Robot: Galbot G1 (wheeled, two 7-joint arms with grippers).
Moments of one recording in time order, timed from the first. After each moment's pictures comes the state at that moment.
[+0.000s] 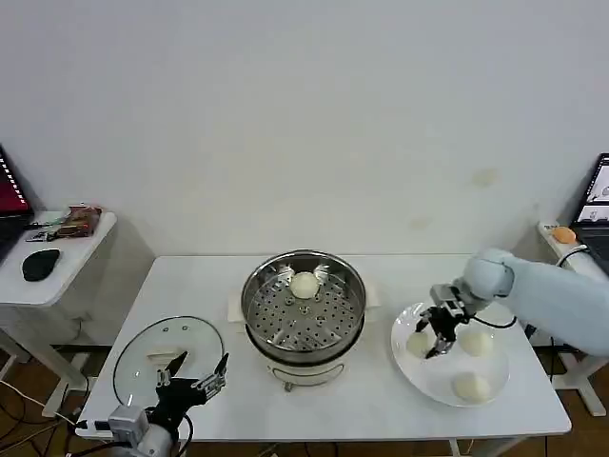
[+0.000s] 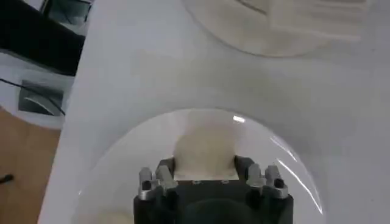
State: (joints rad) left arm 1.68 -1.06 -0.50 -2.27 -0.58 0.35 -0.25; right arm 0.39 0.63 -1.33 1.35 0.30 -0.11 -1.04
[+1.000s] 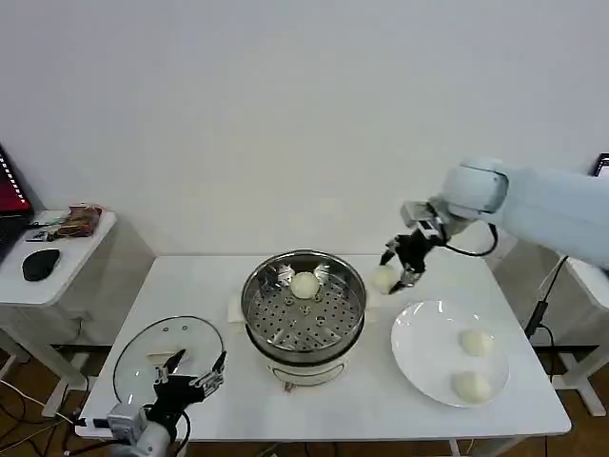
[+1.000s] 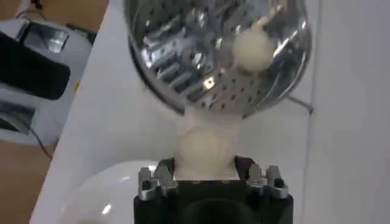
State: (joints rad) left arm 1.67 -1.05 -0.50 -2.26 -0.57 0.34 -0.25; right arm 0.83 0.88 -1.56 1.42 0.67 -0.24 -0.99
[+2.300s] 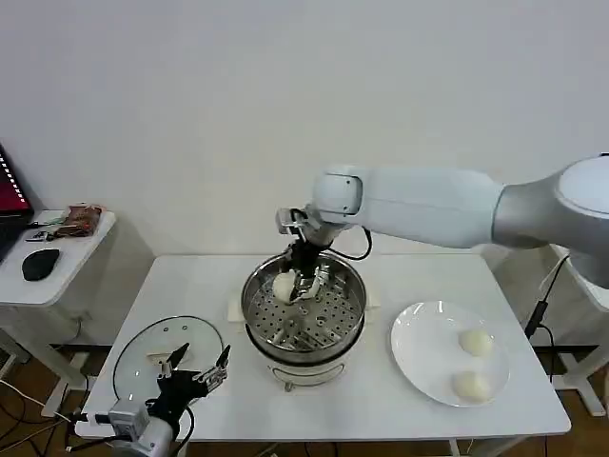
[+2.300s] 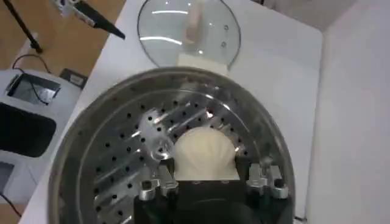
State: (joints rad) left arm 1.65 -1.05 -0.49 -2.28 -0.57 0.34 -0.25; right arm 0.68 1.33 -1.51 1.21 0.81 -0.36 -0.89
